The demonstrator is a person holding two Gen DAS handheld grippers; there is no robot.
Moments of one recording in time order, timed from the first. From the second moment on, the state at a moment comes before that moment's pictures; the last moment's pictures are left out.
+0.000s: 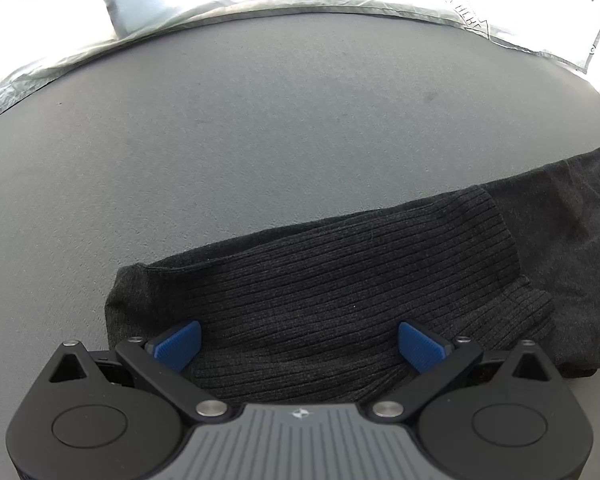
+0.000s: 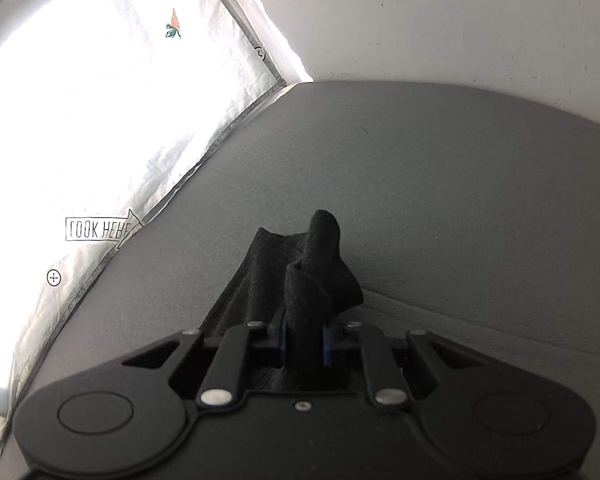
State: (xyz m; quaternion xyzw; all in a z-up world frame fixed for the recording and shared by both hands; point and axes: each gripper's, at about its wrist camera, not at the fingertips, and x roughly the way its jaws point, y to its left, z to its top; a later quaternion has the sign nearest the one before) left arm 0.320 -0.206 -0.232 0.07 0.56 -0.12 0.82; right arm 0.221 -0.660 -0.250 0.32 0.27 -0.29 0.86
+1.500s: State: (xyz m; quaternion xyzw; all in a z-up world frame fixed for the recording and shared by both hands) left arm 0.315 -0.050 -0.230 -0.20 0.49 0.00 0.85; right arm 0.288 -0.298 -0.249 -0.02 0.44 0.23 0.87
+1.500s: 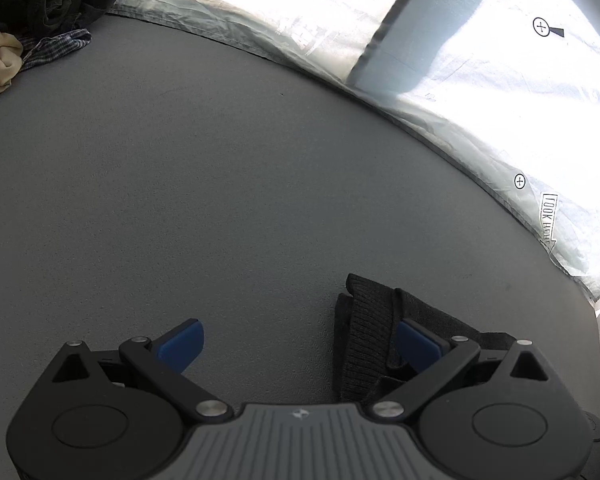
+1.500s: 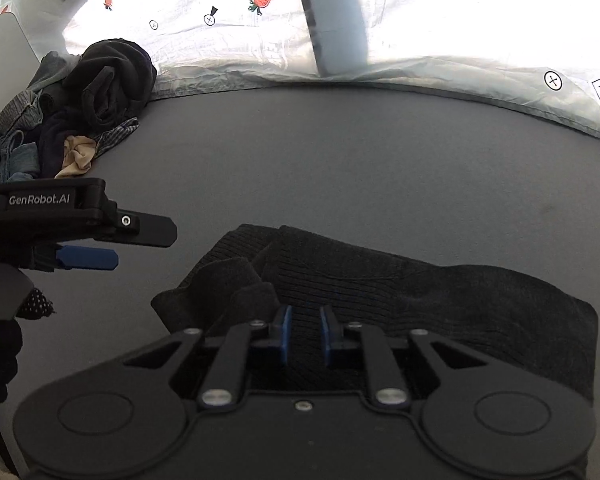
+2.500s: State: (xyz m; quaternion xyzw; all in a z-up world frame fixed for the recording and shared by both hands) left arm 0.308 -0.122 -0.269 -0.19 0.53 -0.14 0.81; right arm 0.254 -0.484 -0.305 0.37 0.47 0.07 0.80
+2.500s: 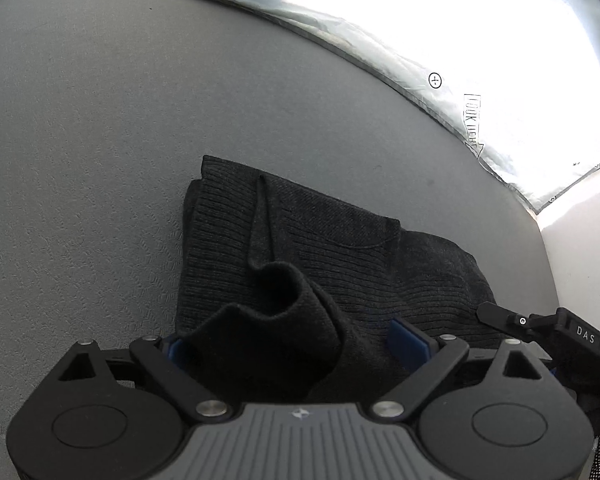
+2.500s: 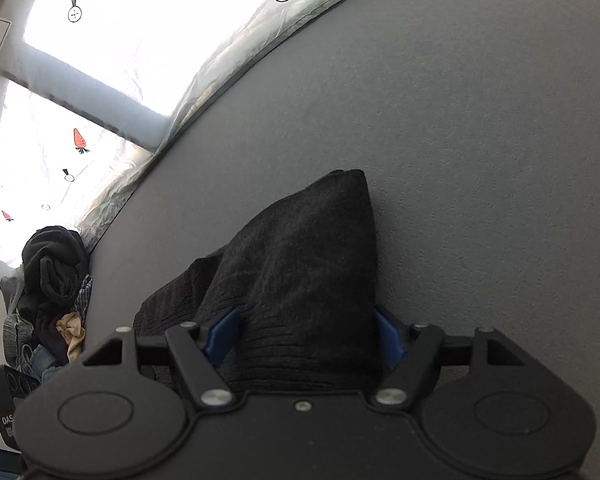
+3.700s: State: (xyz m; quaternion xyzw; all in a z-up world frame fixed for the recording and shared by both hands) left arm 0.396 -0.656 -0.150 0.13 0.30 -0.59 0.74; right arm 0.121 -0.741 -0.173 0.38 0.11 -0.21 0.89
